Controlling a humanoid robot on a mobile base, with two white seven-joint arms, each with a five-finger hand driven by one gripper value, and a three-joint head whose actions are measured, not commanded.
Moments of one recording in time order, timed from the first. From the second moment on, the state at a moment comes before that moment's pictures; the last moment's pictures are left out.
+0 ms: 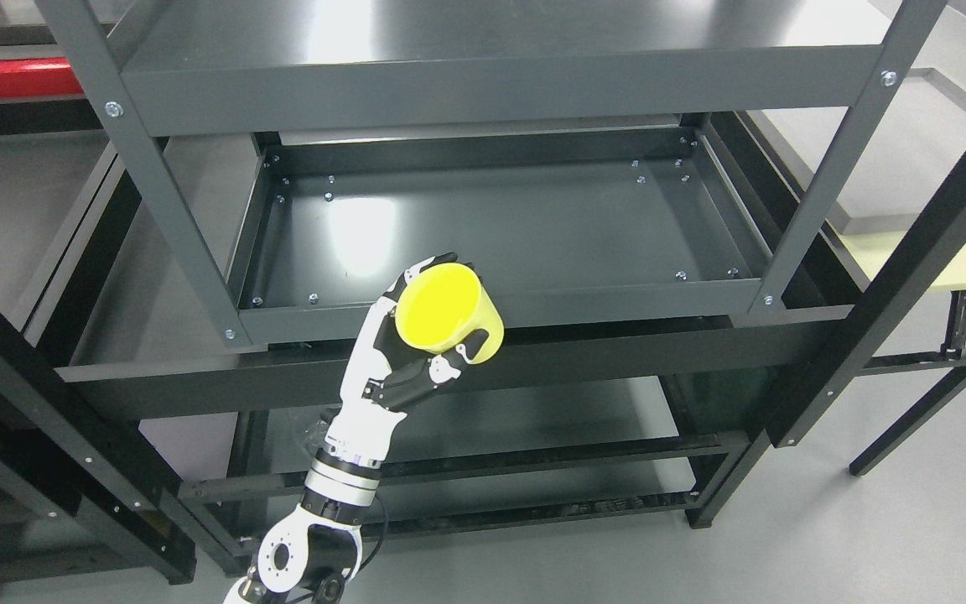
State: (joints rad) left arm -0.23 0.00 -0.25 -1.65 0.47 -0.33 -0.20; right arm 0.00 0.00 0.00 -0.24 0.00 0.09 -0.12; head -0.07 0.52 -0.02
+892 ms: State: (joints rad) left arm -0.37 0.00 -0.37 -1.70 0.29 -0.64 -0.36; right arm 0.00 0.00 0.00 -0.24 0.00 0.09 -0.12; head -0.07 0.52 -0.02
